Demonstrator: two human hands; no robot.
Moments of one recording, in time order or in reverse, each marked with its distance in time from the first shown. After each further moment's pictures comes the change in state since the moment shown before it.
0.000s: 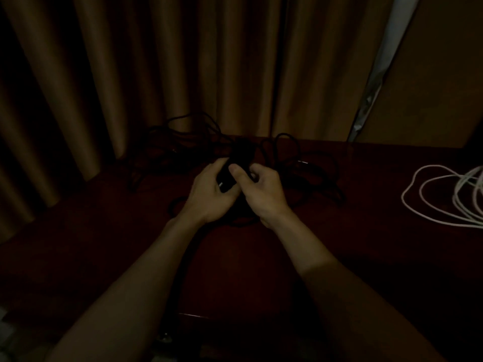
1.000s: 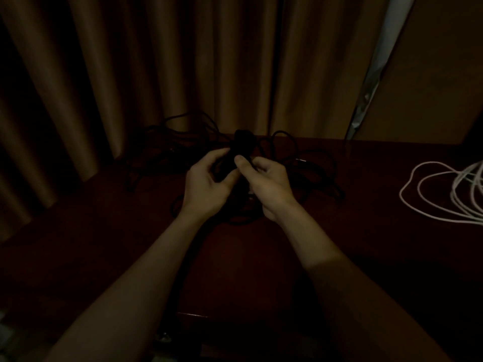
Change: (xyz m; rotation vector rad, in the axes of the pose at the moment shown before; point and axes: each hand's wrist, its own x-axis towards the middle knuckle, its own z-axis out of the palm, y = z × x) left_hand 0.002 0.010 0.004 -0.100 0.243 0.037; right_hand 0.004 -0.012 -0.011 0.146 -0.012 0.123
